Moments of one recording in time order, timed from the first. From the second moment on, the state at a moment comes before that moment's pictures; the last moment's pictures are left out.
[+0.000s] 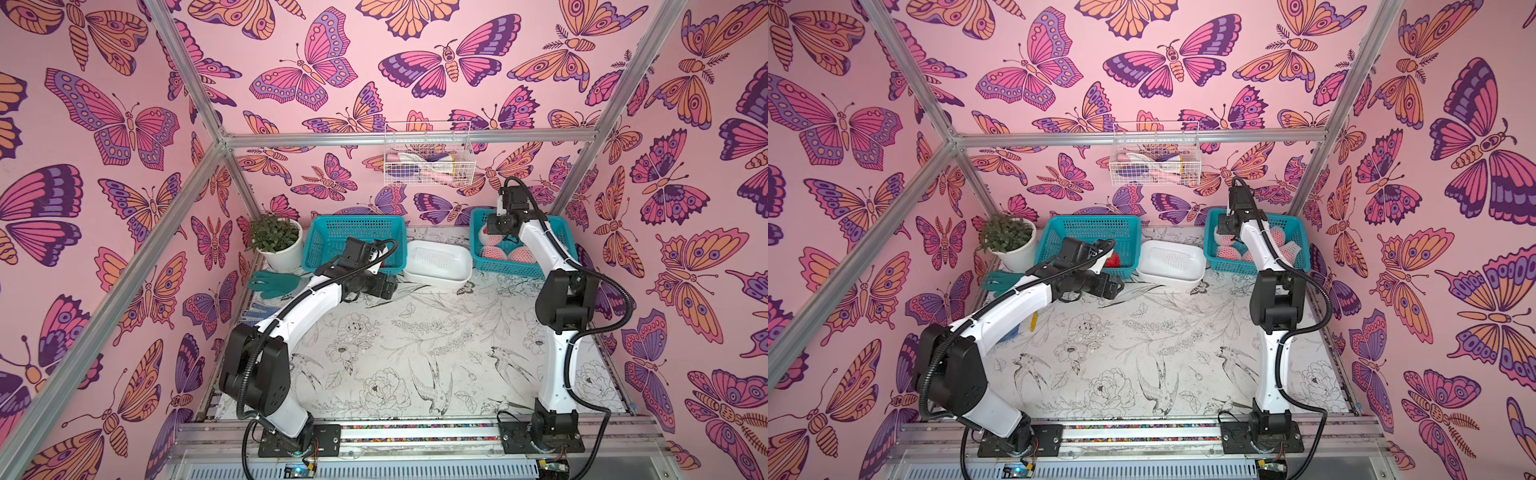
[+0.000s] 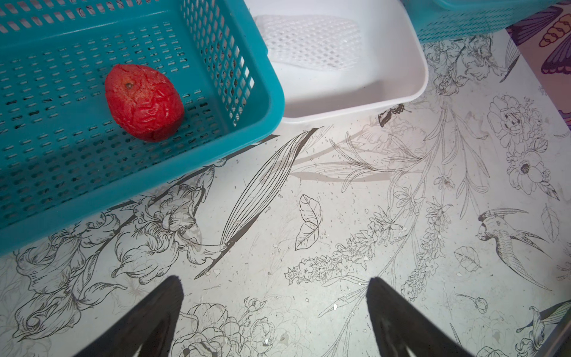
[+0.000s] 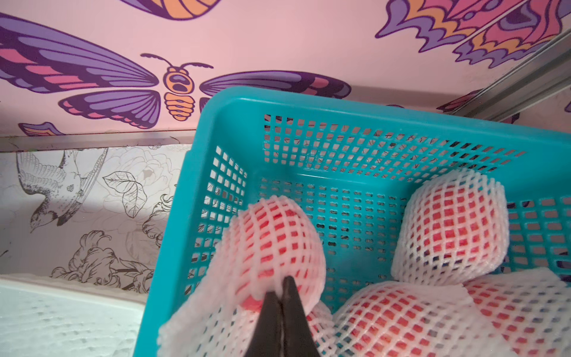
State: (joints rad) left arm -0.43 1.60 1.26 -0.54 0.21 -0.08; right arm 0.06 2.24 2.12 -0.67 0.11 0.05
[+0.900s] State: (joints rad) left arm -0.52 1.43 1.14 -0.49 0.21 -0.08; right arm 0.19 1.77 1.69 -0.63 0.17 0.02
